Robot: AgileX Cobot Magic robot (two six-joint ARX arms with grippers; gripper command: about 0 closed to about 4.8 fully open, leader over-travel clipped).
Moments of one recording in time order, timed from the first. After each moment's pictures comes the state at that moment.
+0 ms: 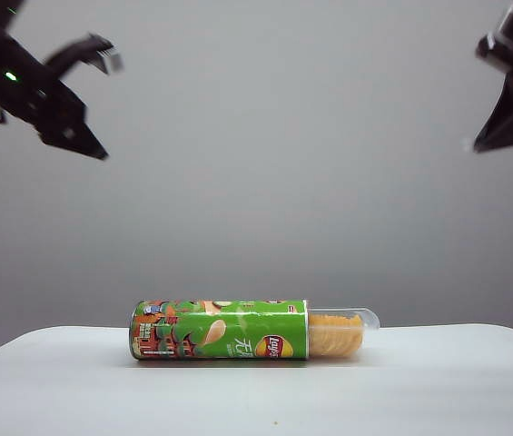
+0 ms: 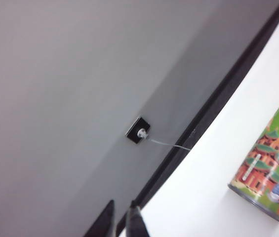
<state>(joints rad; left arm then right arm) -0.07 1.62 1.24 -0.17 0.40 0.87 -0.01 1.27 0.82 -0.03 -0.44 0.16</state>
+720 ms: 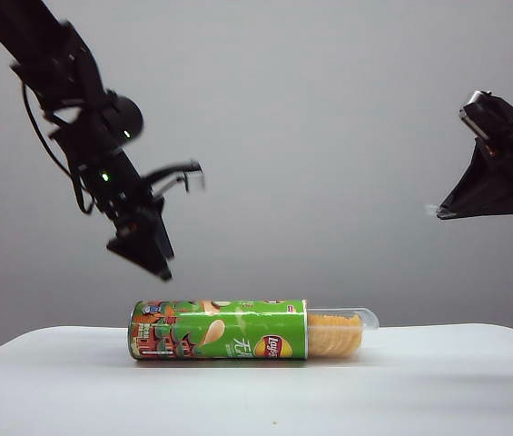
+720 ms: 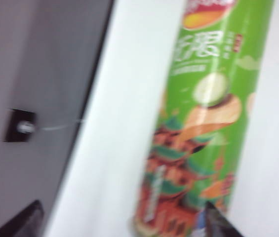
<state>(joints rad) -0.23 2.14 1.71 -0.65 0.39 1.14 -0.02 1.54 0.85 -0.01 -0.71 0.11</state>
